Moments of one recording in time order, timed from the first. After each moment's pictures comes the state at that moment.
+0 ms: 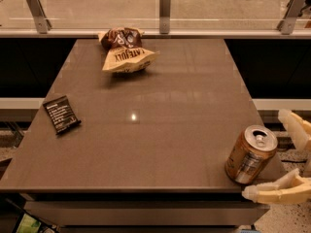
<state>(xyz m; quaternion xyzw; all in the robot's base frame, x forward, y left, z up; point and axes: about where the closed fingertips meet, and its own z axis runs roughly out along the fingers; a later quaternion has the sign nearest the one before) 0.353 -0.198 0.897 -0.36 0.69 0.25 0.58</state>
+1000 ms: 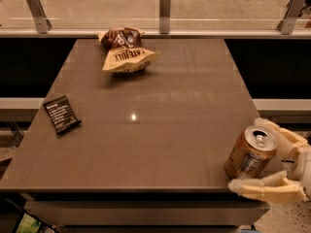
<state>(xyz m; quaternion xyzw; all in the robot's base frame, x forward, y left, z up) 0.348 -0.175 0.886 -0.37 0.66 0.29 0.58</state>
